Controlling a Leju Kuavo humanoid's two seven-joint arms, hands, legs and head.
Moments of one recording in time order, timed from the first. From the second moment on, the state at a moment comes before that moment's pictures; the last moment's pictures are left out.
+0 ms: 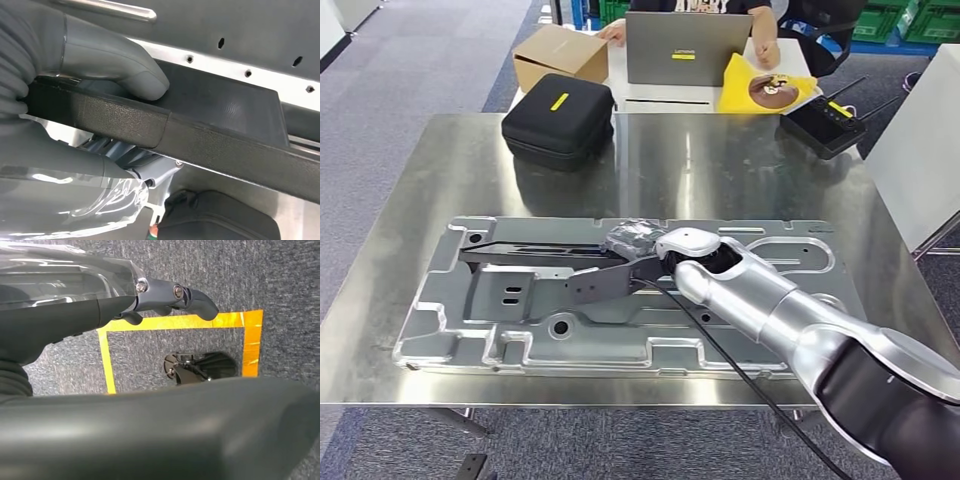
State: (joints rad) left arm -0.14 -0.15 1.14 -0.21 -1.11 -0.08 -0.07; right arm -1.07 -0.03 1.24 -0.82 0.46 0.36 0.03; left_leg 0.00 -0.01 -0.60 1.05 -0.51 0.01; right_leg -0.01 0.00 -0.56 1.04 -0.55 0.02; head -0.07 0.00
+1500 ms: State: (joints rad) left arm -0.13 -0.15 1.13 -0.21 -1.08 -0.08 -0.13; right arm -0.83 -0.20 0.85 -1.04 0.00 0.17 -0.17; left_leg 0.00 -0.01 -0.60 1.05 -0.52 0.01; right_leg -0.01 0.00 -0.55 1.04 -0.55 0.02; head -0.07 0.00
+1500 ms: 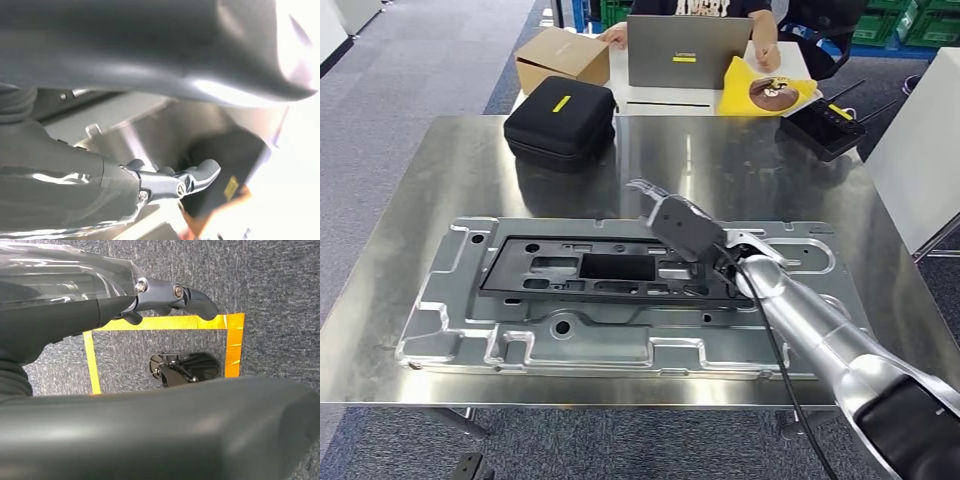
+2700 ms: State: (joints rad) left arm -0.09 -0.13 1.14 -0.21 -1.04 -0.07 -0.21; right arm -0.13 -0.41 0.08 -1.88 -0.15 0.11 -0.40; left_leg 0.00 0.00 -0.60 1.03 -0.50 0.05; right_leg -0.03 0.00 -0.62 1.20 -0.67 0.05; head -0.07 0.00
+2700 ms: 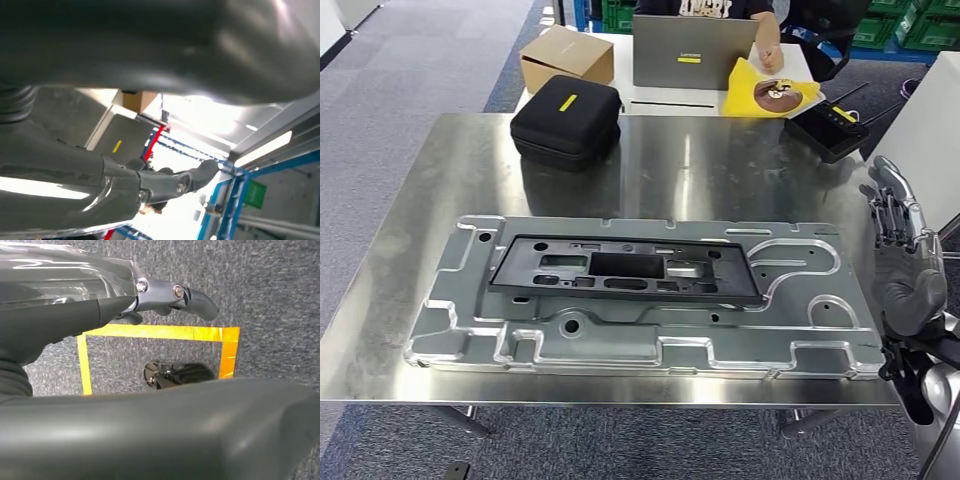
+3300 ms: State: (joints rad) left arm -0.08 -0.12 1.16 -0.21 -1.03 -0.06 -0.21; right arm 0.12 -0.38 -0.11 -1.97 -0.14 0.12 -0.48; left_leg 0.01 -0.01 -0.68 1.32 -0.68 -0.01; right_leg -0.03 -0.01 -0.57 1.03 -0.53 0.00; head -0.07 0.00
